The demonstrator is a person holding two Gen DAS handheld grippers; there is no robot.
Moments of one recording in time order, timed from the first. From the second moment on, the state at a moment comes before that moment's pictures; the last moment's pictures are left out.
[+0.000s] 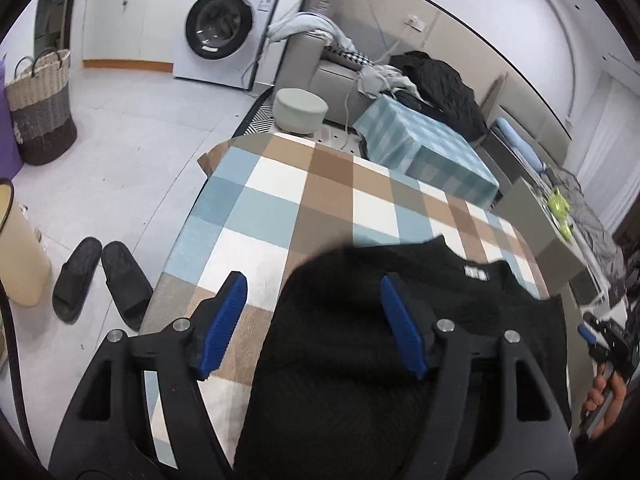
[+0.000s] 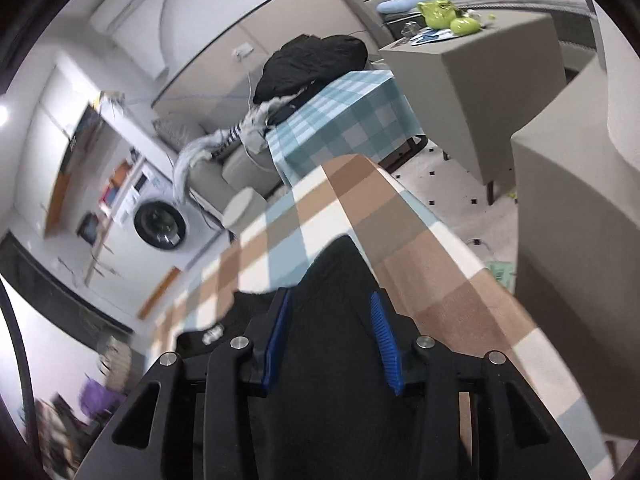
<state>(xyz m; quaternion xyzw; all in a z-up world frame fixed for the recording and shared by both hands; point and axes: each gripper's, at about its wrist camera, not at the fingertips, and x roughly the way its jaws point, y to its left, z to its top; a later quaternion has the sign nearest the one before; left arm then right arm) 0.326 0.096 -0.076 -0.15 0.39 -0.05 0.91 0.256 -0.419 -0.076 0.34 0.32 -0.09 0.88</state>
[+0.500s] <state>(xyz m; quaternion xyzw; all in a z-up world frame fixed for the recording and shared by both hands) 0.353 0.072 -0.113 -0.10 0.44 -0.05 0.89 0.303 -0.413 -0.115 0.27 0.39 -0.12 0.87</state>
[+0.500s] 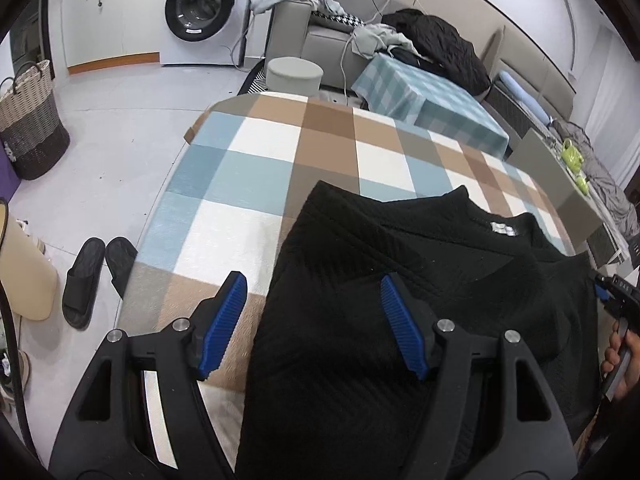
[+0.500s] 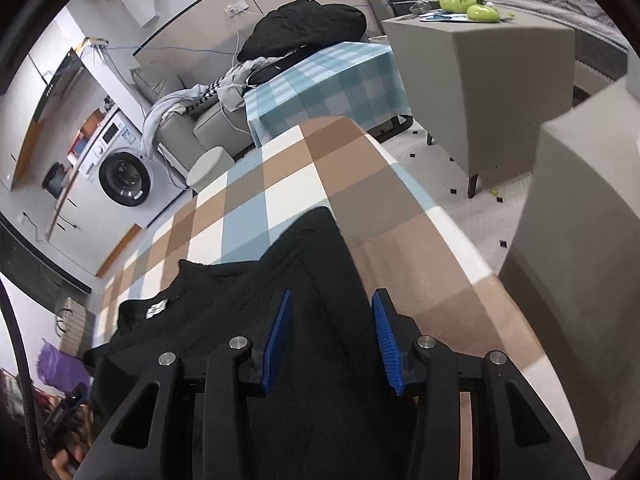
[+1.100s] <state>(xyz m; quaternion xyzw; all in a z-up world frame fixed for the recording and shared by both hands) 0.378 0.063 -0.127 -0.08 0.44 -0.05 0.89 0.284 -0.441 -0.098 0.30 0.31 -0.16 0.89</state>
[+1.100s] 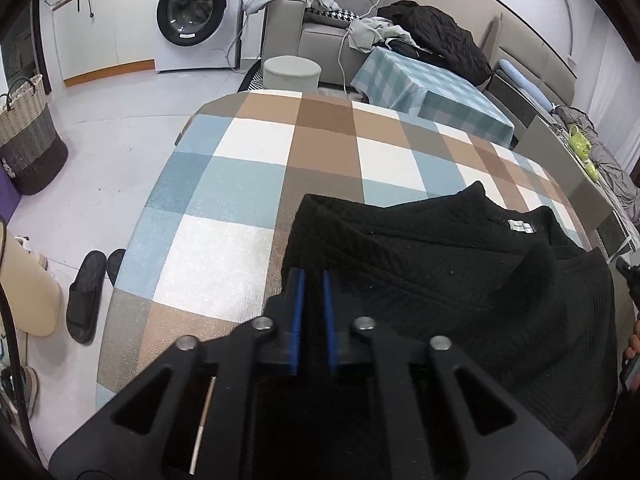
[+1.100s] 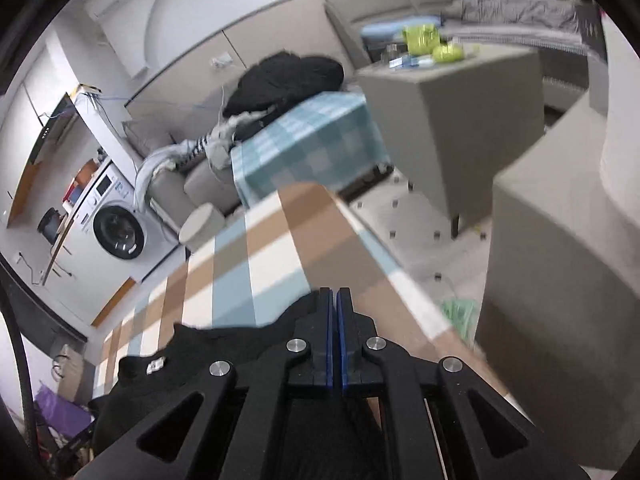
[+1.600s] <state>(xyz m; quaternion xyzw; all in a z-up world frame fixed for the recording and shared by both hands) 0.382 0.020 -0.126 0.01 0.45 -0.04 0.89 0.273 -0.410 -0.109 0.29 0.36 -0.10 0.88</state>
